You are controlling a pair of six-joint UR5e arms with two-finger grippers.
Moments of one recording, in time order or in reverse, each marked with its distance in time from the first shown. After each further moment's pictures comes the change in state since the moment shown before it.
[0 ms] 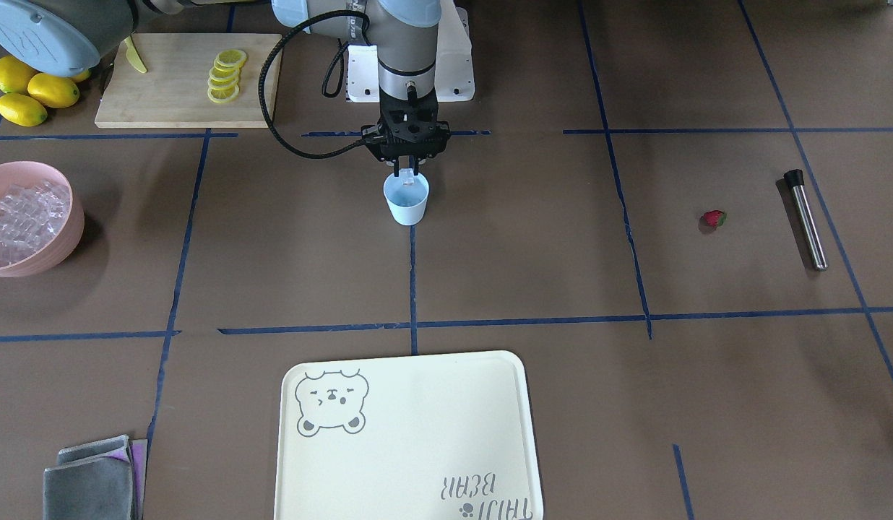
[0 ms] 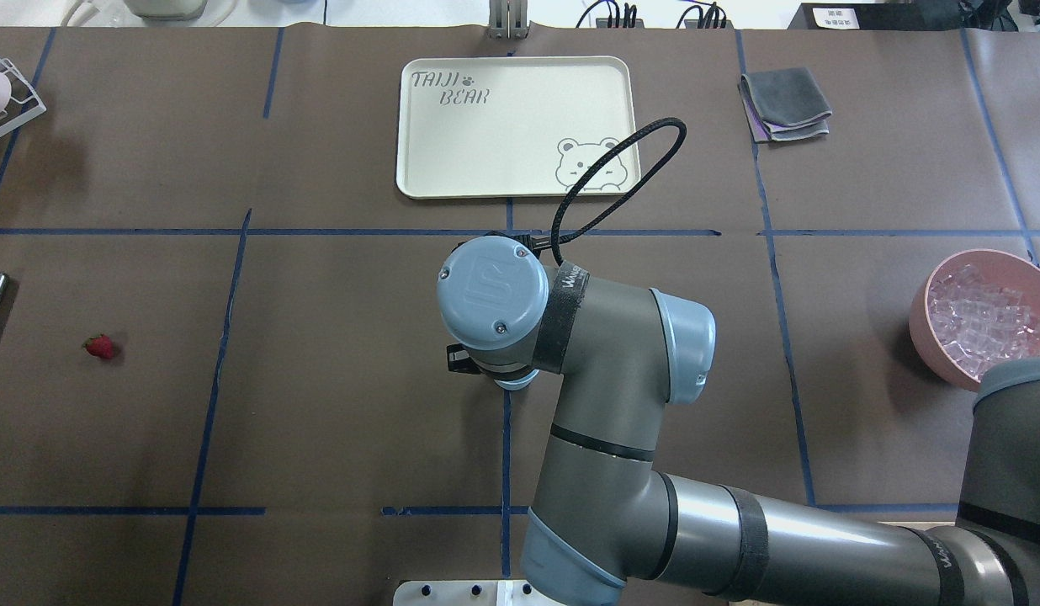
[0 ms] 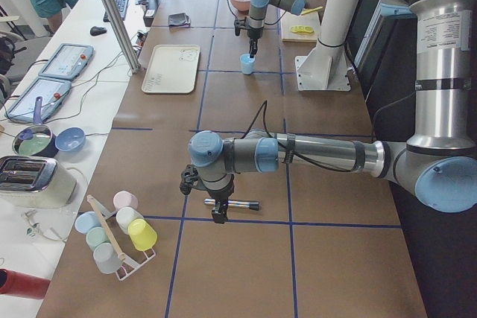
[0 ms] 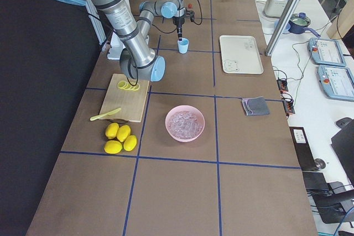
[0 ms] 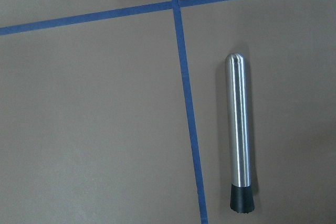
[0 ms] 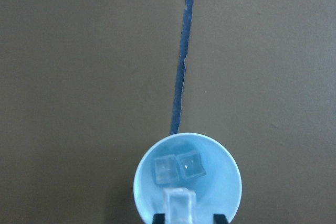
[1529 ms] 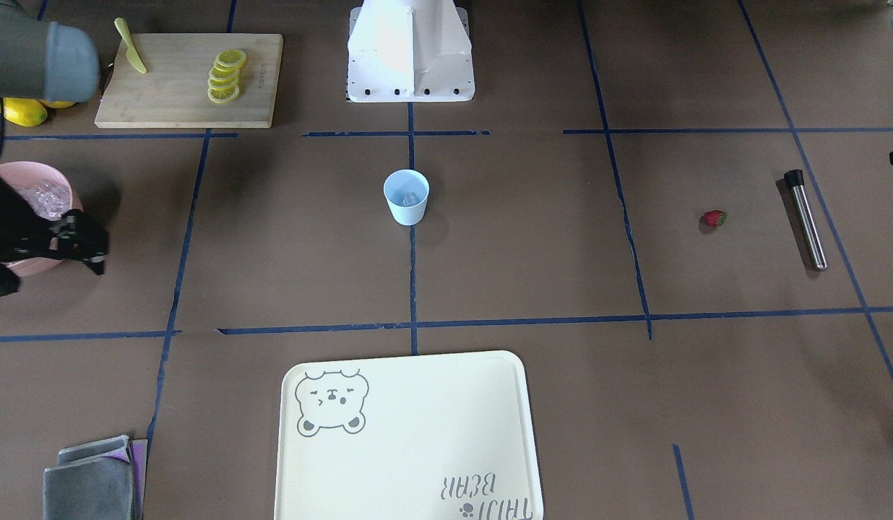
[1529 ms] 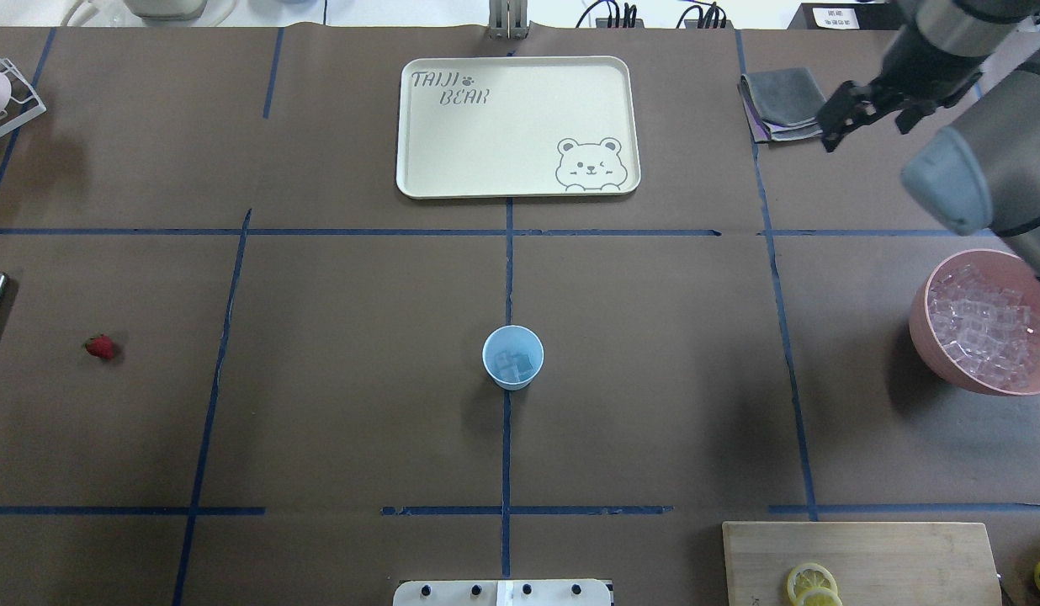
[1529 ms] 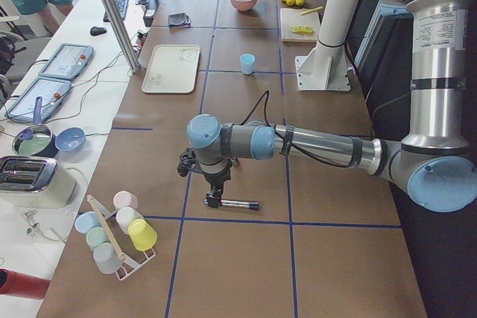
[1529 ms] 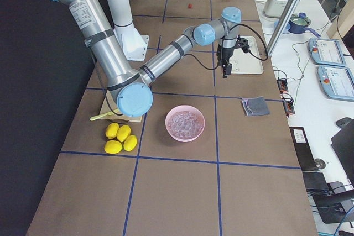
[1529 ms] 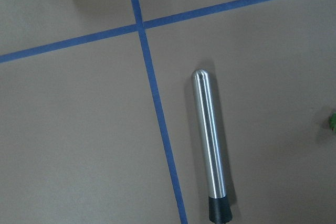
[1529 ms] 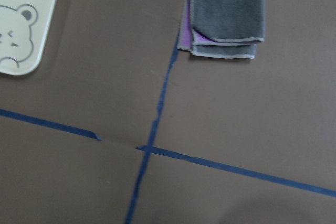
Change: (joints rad) left arm 0.046 -0.021 -0.055 -0.018 -0.004 -0.004; right arm 0.815 -0.422 0.065 0.001 0.485 -0.945
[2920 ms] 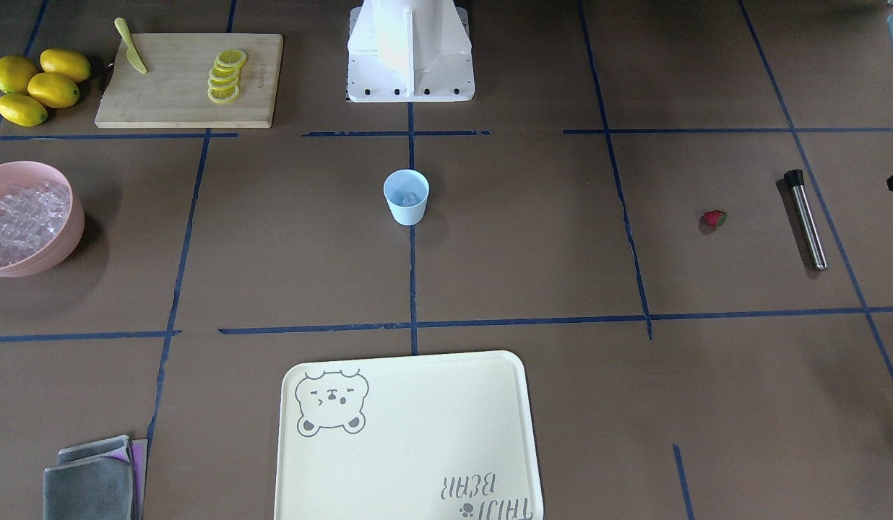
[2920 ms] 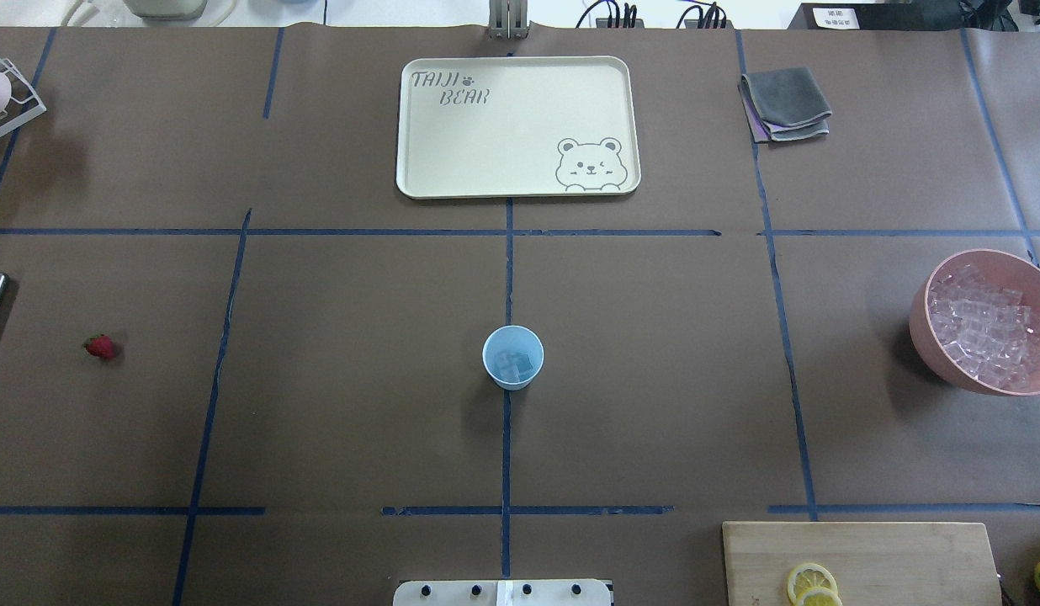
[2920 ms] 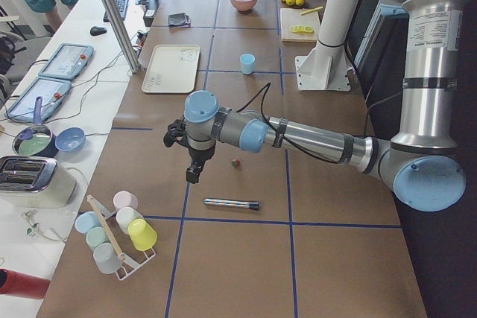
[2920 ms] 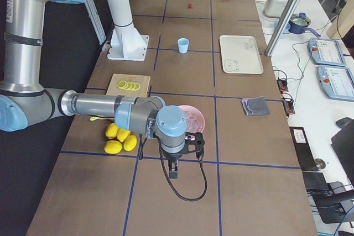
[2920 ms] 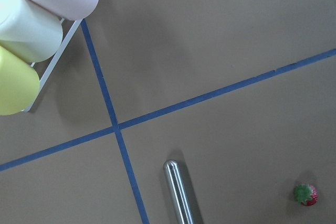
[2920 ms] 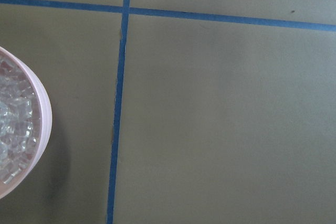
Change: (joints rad) left arm 0.039 -0.048 -0.018 -0.262 -0.006 -0.140; right arm 0.545 -0.596 -0.002 0.125 0.084 -0.503
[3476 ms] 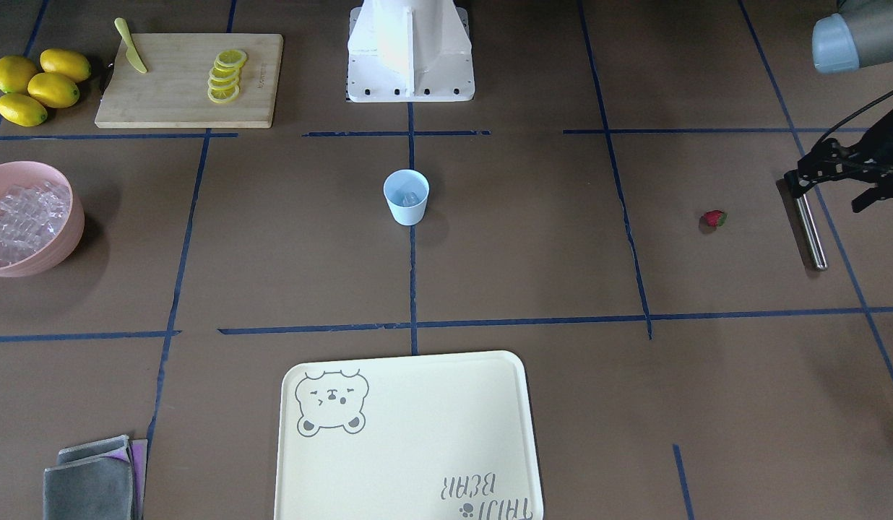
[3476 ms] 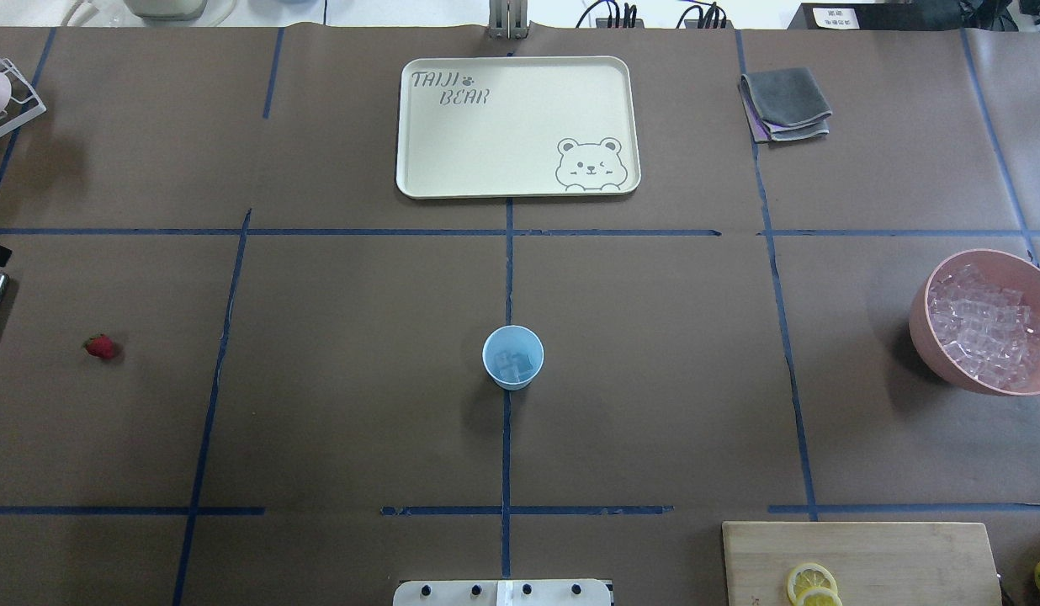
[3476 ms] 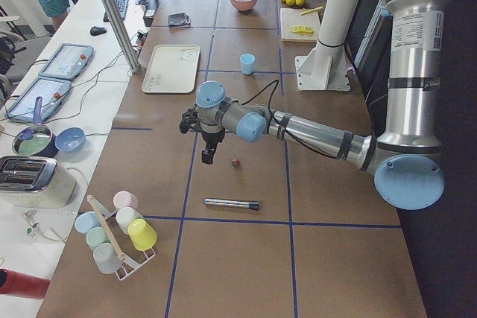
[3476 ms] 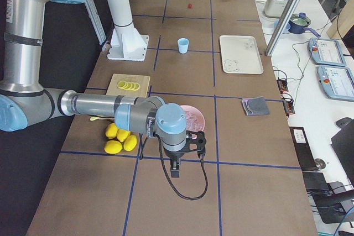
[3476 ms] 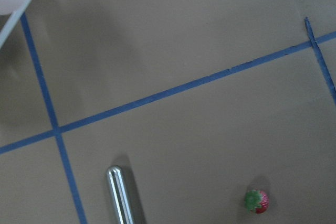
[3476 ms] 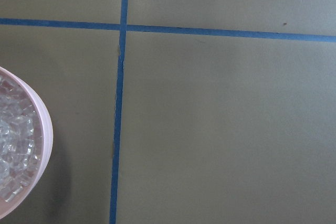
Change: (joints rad) left arm 0.254 0.021 -0.032 -0.140 0.047 -0.368; right arm -0.001 -0.001 0.001 0.038 0.002 0.044
